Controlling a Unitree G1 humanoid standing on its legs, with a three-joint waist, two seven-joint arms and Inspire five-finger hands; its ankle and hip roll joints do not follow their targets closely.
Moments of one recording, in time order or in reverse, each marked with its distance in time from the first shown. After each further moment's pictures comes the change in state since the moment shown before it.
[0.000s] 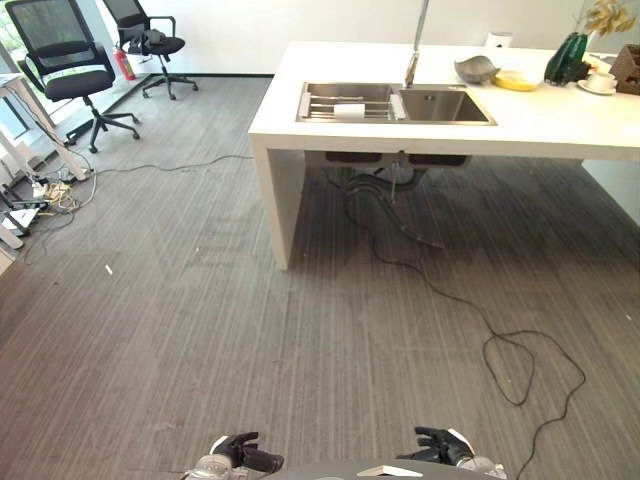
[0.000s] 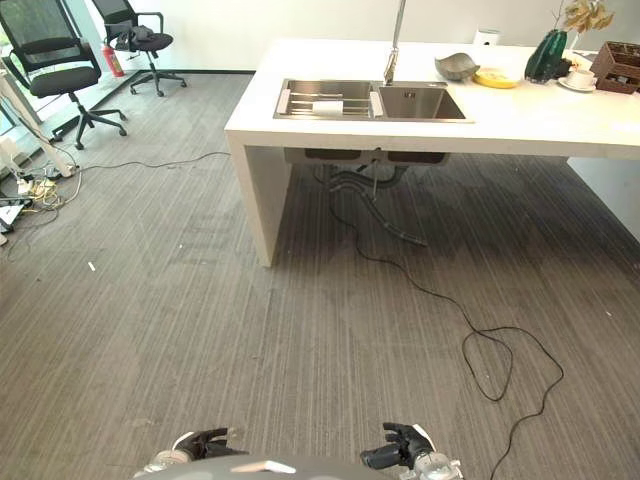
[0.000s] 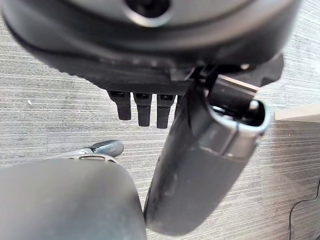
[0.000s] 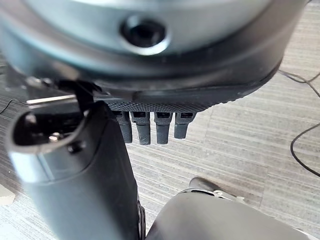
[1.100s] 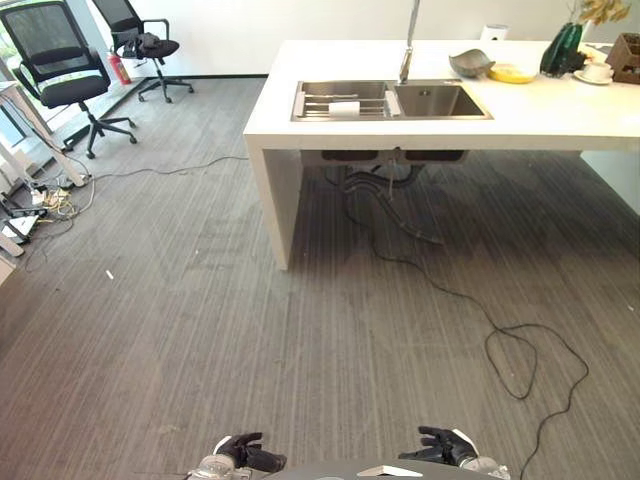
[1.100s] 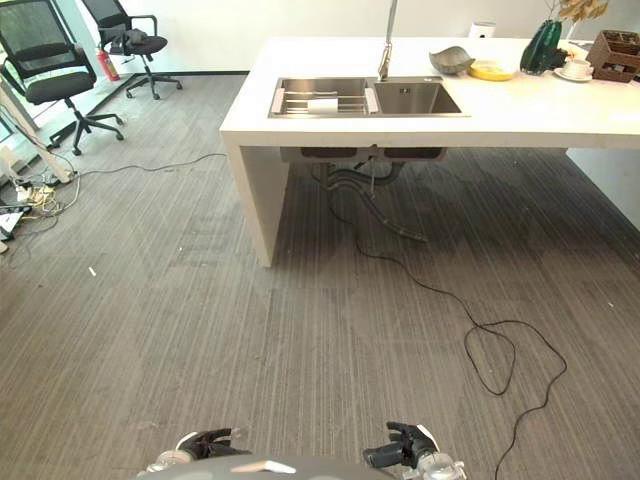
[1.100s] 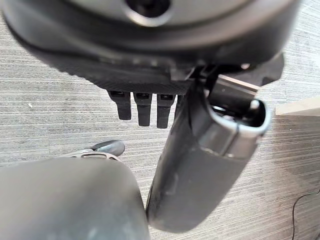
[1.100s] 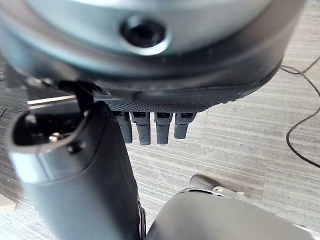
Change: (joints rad) left arm -0.004 -0.008 -0.007 0.001 0.000 0.000 -0.009; right arm -0.003 -0.014 -0.005 0.002 0.037 0.001 0.003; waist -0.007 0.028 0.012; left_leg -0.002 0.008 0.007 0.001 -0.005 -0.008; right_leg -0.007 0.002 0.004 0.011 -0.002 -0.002
